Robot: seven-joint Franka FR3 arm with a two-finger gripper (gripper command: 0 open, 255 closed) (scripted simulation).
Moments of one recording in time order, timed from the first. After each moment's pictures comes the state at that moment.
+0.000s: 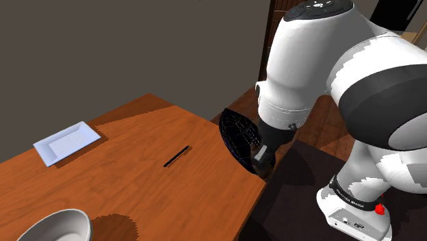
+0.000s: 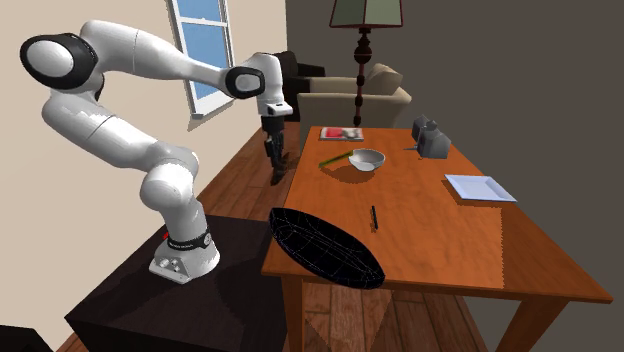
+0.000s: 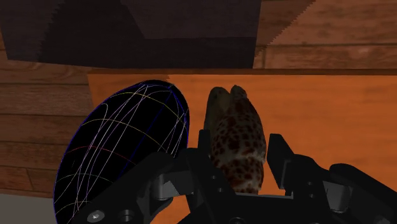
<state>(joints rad) 0.36 -0.78 0.44 -2.65 0.19 1.90 0.61</state>
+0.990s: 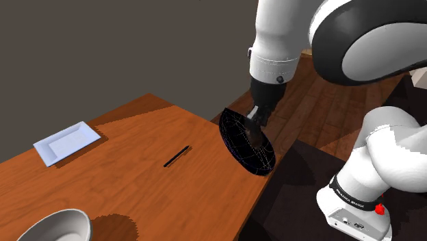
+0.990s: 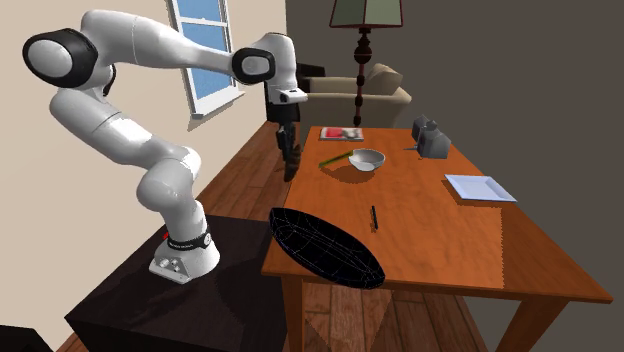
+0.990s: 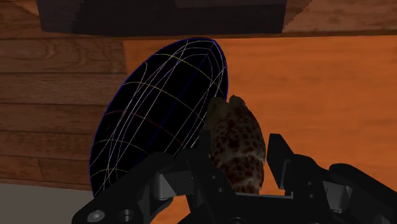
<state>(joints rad) 0.27 -0.73 0.30 -2.53 0.07 1.83 0.47</state>
